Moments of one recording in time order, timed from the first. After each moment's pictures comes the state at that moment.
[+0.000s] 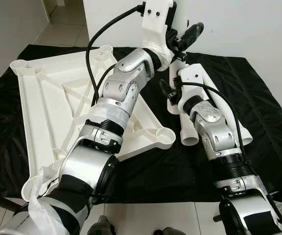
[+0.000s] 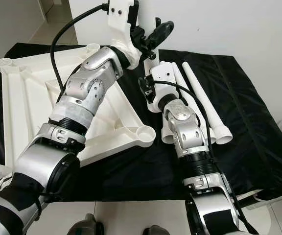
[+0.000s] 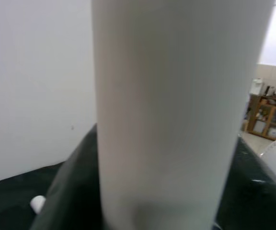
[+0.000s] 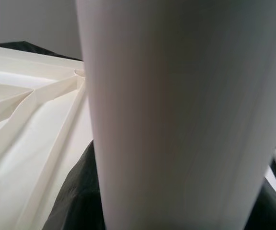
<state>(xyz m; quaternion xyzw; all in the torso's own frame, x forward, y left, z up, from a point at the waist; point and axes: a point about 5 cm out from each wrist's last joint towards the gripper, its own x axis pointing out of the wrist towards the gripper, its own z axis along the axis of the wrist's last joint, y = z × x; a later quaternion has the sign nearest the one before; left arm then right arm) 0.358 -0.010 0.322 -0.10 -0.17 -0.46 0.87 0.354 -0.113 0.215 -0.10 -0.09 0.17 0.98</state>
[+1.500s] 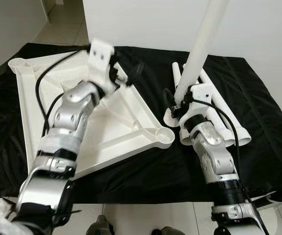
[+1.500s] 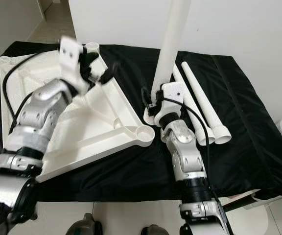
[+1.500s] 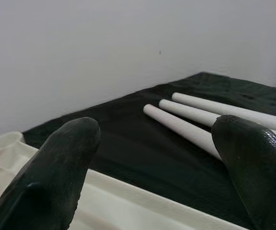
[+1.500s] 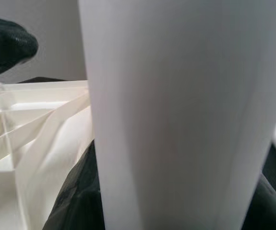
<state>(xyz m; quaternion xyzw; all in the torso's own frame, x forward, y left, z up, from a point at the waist) 0.365 0.112 0.245 0.08 -0.12 -0.33 0.93 0.317 -0.119 0.187 0.01 -0.12 0.17 0.98</state>
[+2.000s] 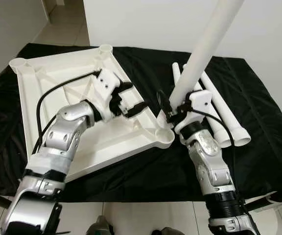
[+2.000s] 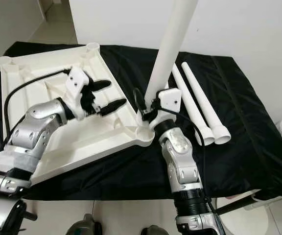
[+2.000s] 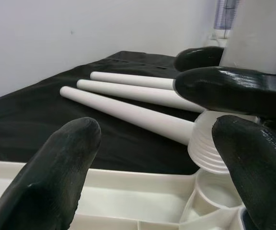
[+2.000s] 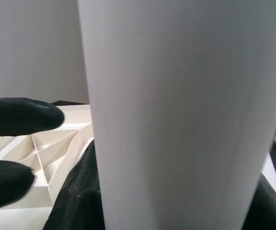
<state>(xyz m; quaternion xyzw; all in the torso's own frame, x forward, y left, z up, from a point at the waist) 0.324 0.106 0.213 0.09 -0.07 -0.50 0.86 0.300 -0.109 0.188 0.03 -0.17 0.19 0.97</state>
